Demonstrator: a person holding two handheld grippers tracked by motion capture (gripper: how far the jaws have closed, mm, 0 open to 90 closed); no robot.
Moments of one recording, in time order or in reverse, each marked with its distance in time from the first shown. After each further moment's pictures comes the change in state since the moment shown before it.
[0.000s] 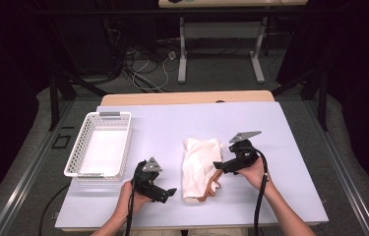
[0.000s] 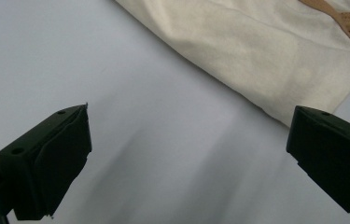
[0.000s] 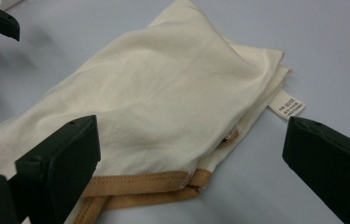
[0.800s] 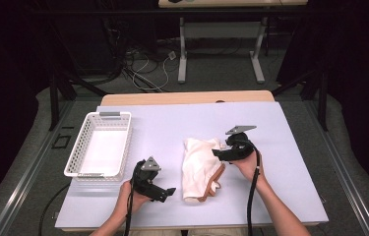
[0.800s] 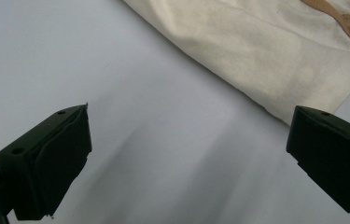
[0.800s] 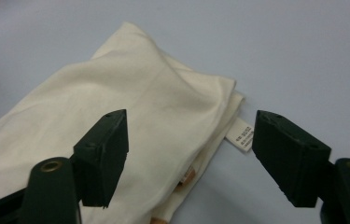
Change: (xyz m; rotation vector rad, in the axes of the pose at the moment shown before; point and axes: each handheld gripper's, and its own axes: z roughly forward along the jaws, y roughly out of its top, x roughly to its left) left arm 0.005 -0.001 -0.001 0.010 -0.010 -0.009; right arm -0.010 0.015 0.018 -0.032 -0.135 0.035
